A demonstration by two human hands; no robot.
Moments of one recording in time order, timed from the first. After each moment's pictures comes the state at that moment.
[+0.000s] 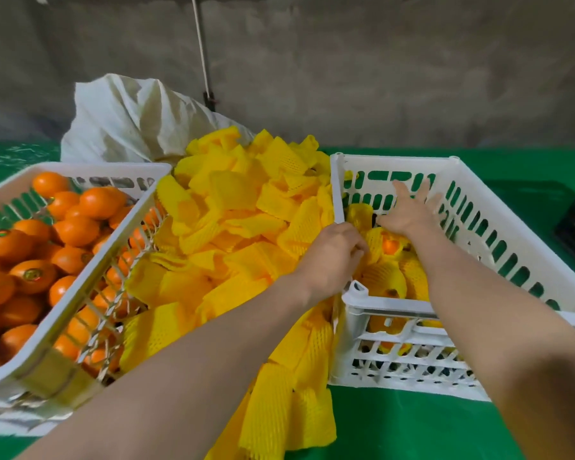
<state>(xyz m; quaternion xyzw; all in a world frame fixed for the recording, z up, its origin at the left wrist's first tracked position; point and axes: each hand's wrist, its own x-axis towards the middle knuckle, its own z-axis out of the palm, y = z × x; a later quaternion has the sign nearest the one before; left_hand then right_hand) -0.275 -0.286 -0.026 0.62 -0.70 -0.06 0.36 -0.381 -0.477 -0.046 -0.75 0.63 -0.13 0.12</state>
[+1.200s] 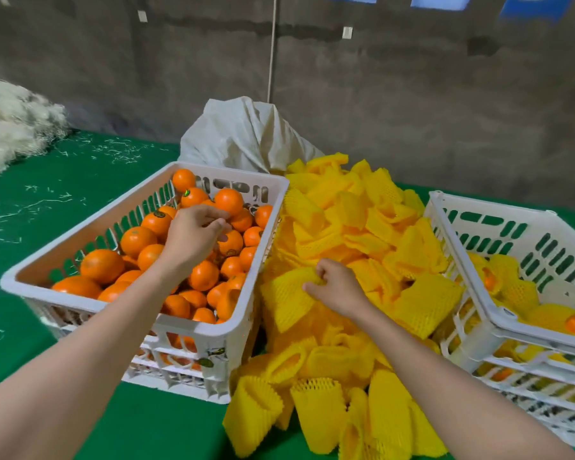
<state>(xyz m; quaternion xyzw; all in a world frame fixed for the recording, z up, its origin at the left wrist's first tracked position) 0.032 -0.062 0.002 0.75 -0.39 -0.06 0.53 -0.166 -0.197 -0.051 -0.87 0.35 -0.18 0.30</state>
